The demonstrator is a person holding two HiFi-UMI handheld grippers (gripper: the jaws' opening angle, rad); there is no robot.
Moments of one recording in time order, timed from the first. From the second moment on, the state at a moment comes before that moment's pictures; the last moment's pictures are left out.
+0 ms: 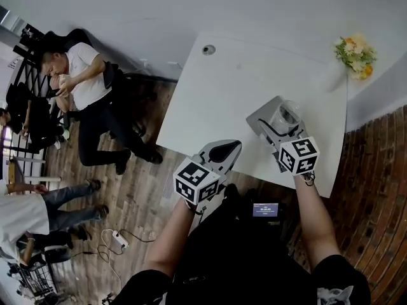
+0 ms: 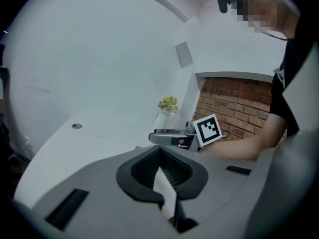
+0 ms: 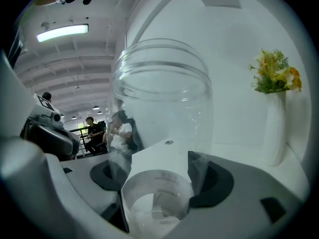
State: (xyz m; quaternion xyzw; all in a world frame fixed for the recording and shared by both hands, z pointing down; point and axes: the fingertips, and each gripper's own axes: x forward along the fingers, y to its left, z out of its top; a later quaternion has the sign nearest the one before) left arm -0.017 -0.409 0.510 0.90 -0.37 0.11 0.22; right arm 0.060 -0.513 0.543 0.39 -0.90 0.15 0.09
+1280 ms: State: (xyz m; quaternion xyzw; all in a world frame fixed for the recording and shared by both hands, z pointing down) left arm -0.034 -0.435 0.524 0.88 -0.40 0.11 0.24; right arm 0.005 -0.547 0.592 0.35 -0.93 0.02 0.11
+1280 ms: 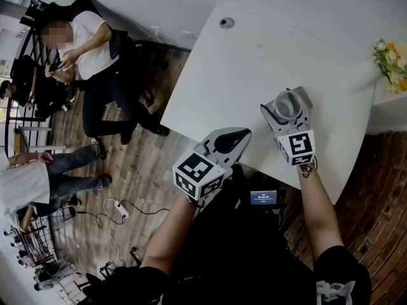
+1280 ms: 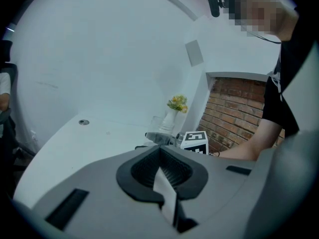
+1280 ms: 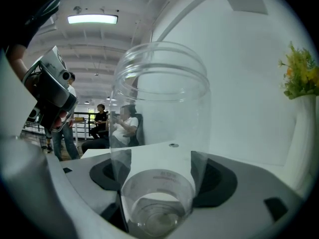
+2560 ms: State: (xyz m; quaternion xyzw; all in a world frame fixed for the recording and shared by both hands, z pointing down) left arm -0.053 -0.386 0.498 0.89 -0.40 0.06 0.22; right arm 0.101 -0.444 0.539 0.42 -0.89 0.15 0.07
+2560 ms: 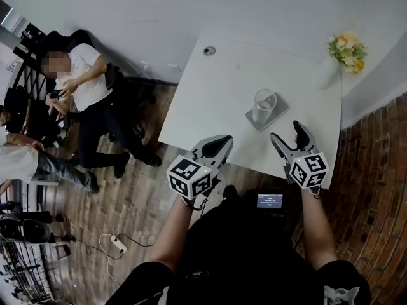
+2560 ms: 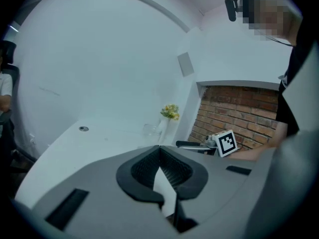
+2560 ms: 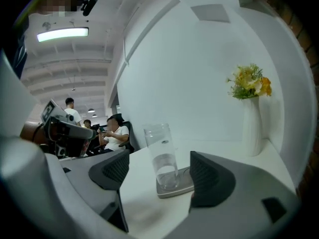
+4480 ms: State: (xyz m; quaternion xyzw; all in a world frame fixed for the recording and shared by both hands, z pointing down) left arm -0.004 -0.361 0.477 0.92 -0.34 0.05 0.18; right arm 0.120 -0.373 0.491 0.45 -0.87 0.20 0.03
